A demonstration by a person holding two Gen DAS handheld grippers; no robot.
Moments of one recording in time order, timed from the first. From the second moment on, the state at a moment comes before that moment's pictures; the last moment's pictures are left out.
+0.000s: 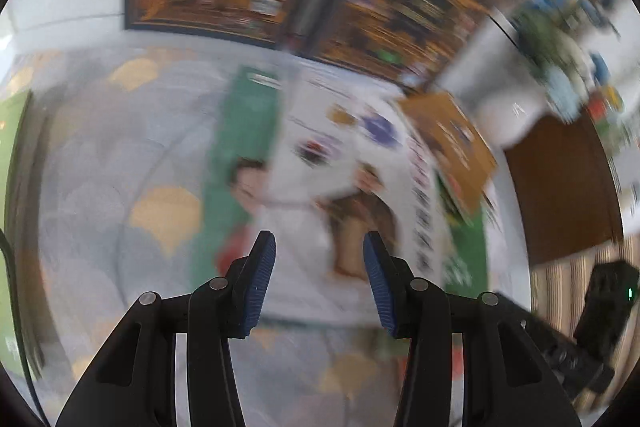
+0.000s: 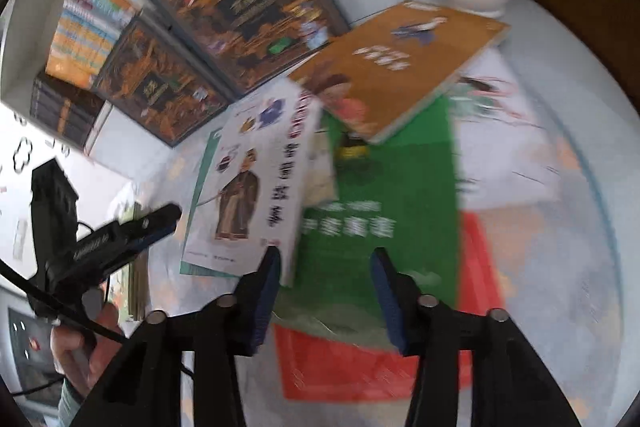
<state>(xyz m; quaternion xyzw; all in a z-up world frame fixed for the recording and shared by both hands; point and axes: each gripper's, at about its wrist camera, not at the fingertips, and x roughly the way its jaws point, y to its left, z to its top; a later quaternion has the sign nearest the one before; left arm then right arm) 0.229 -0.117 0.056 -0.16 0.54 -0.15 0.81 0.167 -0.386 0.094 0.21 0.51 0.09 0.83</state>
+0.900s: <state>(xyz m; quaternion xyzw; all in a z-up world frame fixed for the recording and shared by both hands) 0.083 -0.057 0.018 -0.16 0.63 -0.22 0.73 0.065 -0.283 0.051 0.10 0.60 0.12 0.78</state>
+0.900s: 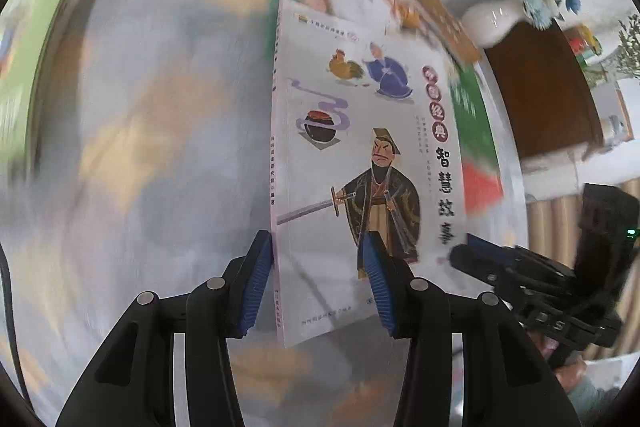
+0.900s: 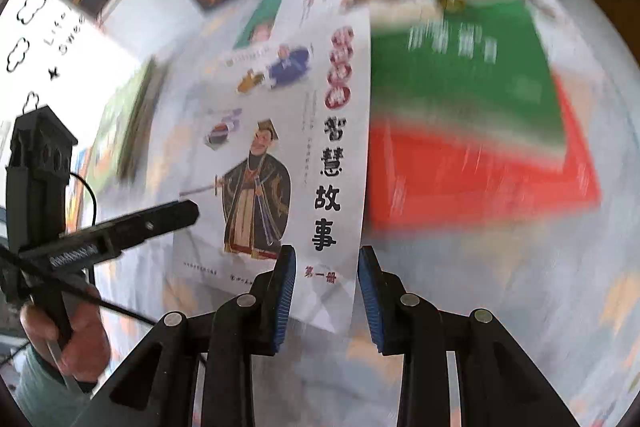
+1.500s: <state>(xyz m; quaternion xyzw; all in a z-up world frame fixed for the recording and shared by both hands) 0.033 -0.024 0.013 -0.27 0.60 -0.28 0.70 0.014 -0.272 0.029 0.14 0.57 0.06 0.80</state>
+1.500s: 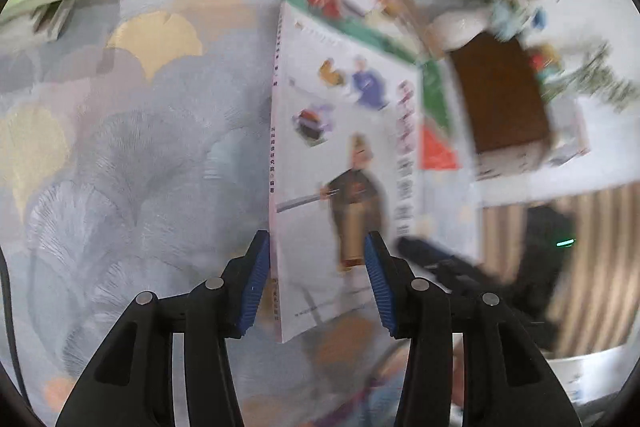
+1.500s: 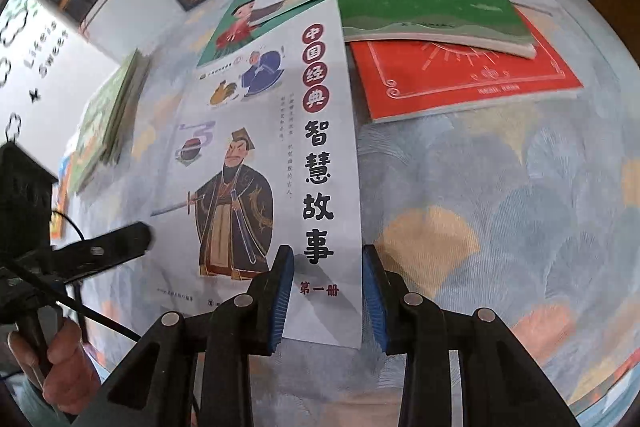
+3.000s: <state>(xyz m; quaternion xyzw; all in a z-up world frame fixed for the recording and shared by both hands) 0.044 -0.043 0.018 -0.30 0.61 -0.32 0.66 0.022 -0.280 0.062 0.23 0.52 0.12 0.81</state>
